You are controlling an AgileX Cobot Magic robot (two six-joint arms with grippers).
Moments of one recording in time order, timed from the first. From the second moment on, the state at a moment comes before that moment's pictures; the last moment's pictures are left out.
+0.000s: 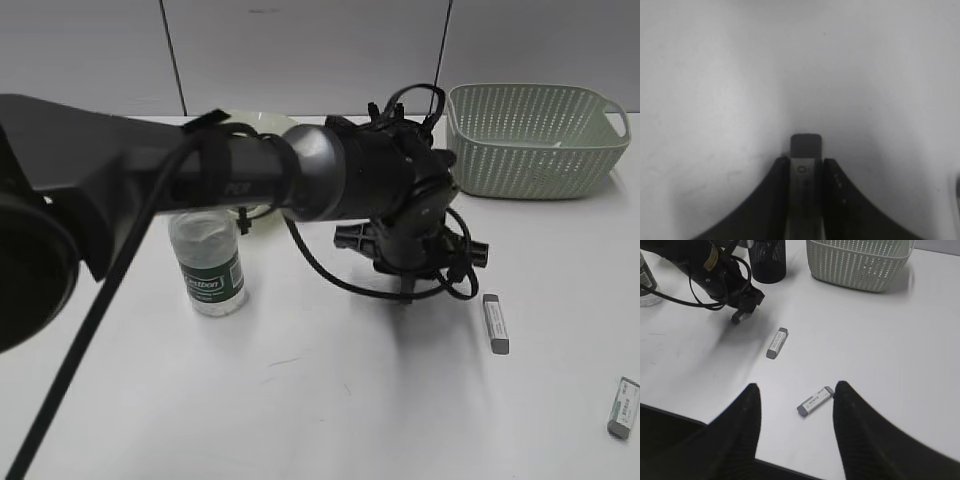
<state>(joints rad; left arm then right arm) -0.95 2.40 -1.86 0.32 0.71 -0.91 0.40 0.00 -0.51 -0.07 1.04 0.07</state>
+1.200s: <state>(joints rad) -0.73 2.16 -1.85 0.76 0.34 -0.90 0.40 0.00 -0.51 -0.07 1.04 0.07</state>
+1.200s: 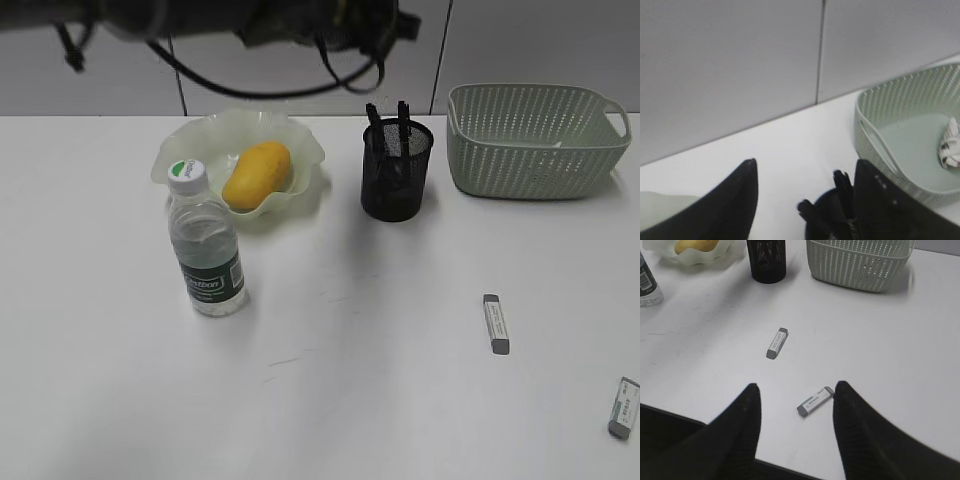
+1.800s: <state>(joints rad) -0.78 1.02 -1.18 0.27 0.89 -0.22 0.40 0.00 -0.51 -0.07 1.04 0.07</state>
